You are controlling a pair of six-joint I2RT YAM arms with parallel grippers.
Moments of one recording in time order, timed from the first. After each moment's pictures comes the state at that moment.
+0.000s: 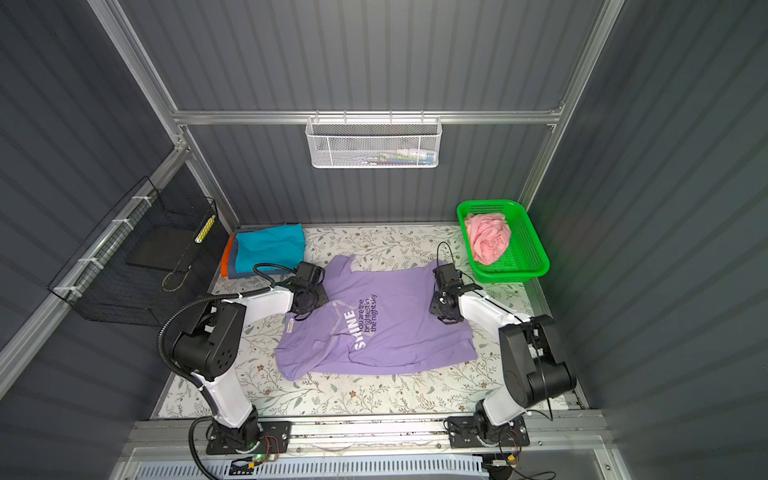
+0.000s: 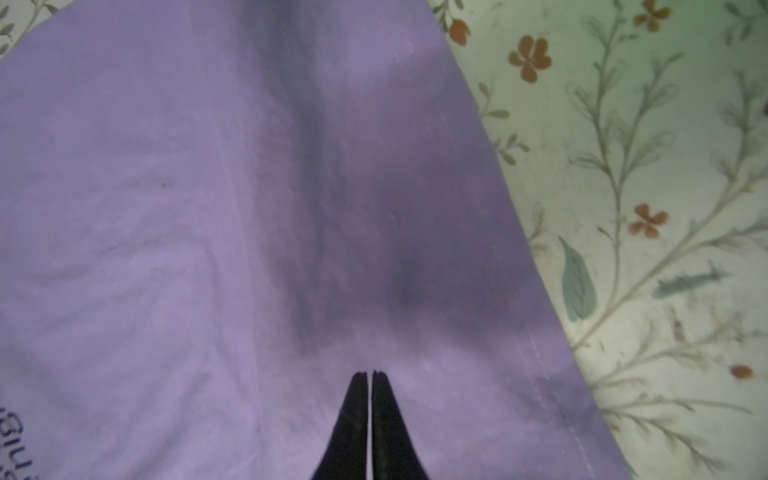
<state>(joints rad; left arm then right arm) -0.39 1.82 1.02 -0.28 -0.16 -0.70 0.29 1.61 0.92 -0.47 0.13 0.57</state>
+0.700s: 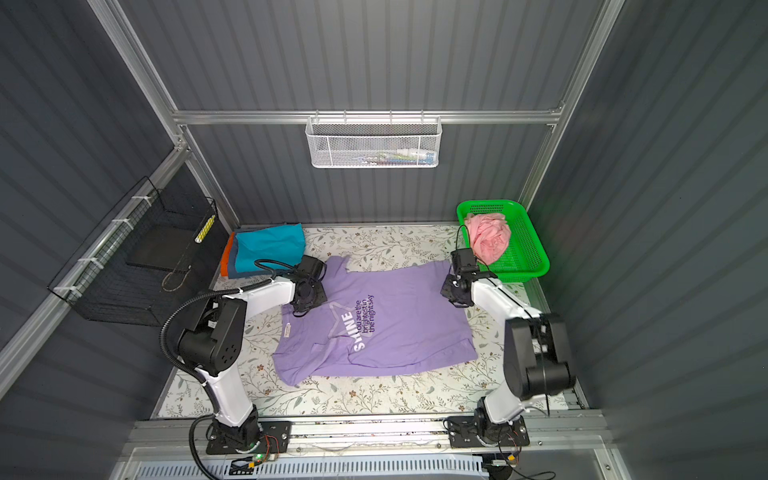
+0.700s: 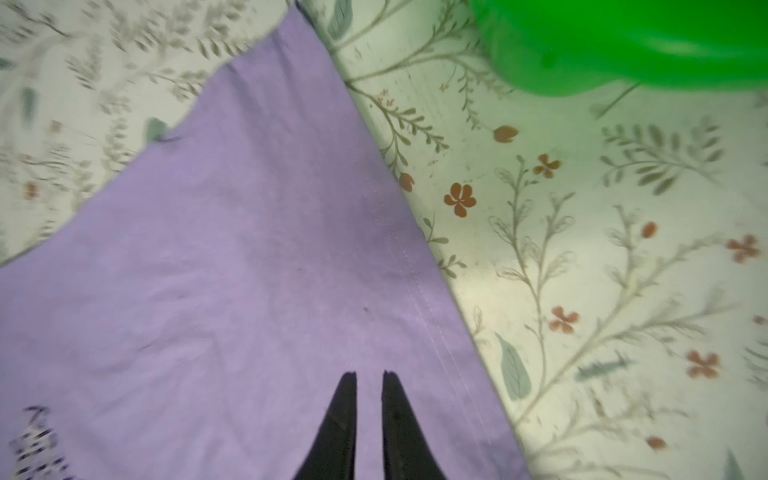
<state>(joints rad) -0.39 1.83 1.15 -0.51 -0.17 -0.68 0.16 1.48 0.99 -0.51 0.09 0.52</state>
